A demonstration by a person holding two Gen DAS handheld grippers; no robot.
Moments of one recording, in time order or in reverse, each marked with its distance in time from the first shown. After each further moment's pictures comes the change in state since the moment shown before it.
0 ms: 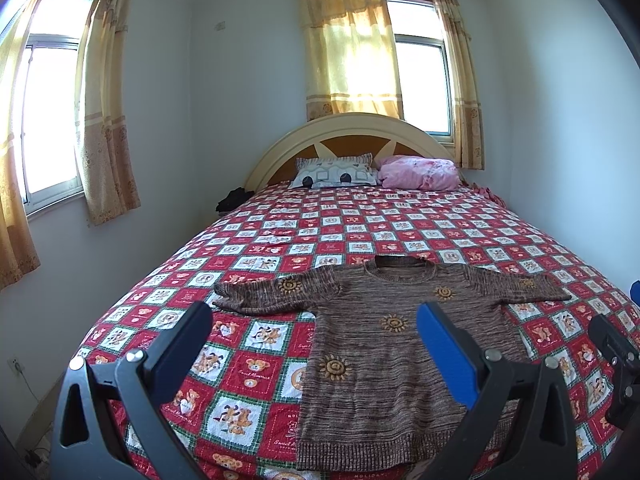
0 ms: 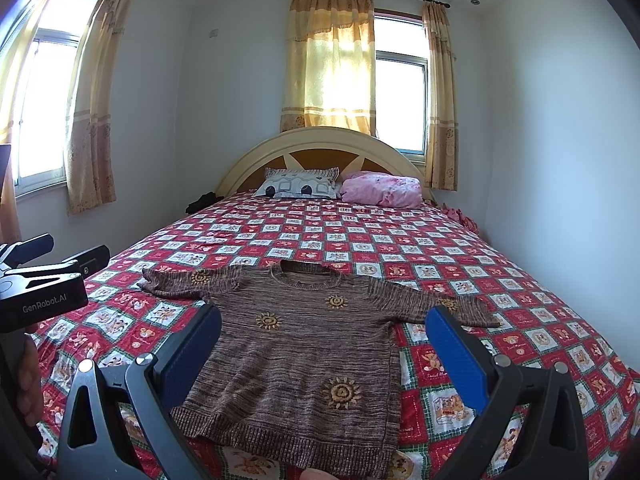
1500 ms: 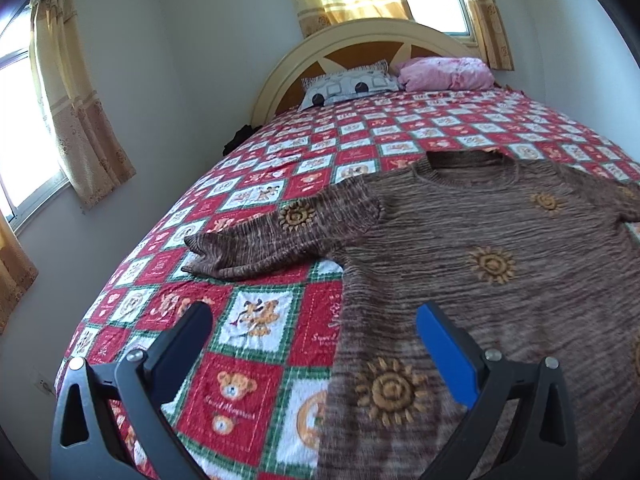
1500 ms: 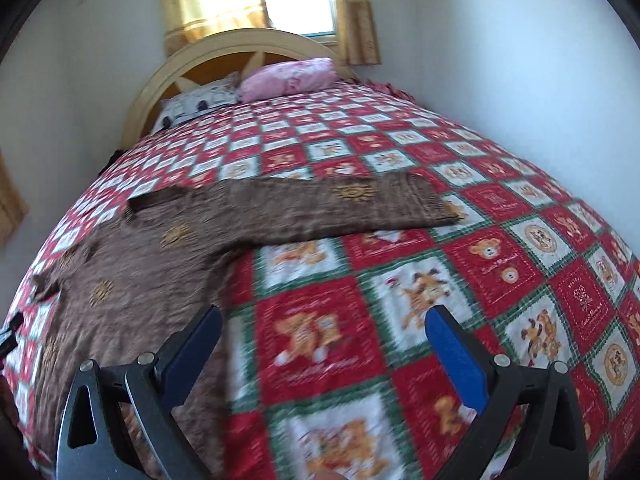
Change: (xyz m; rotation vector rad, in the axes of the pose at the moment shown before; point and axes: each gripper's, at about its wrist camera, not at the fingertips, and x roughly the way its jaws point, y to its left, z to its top) left arm 0.226 -0.017 -0.060 0.162 0.287 0.138; right arm 0.219 -0.226 -0.080 0.312 0.387 -0.192
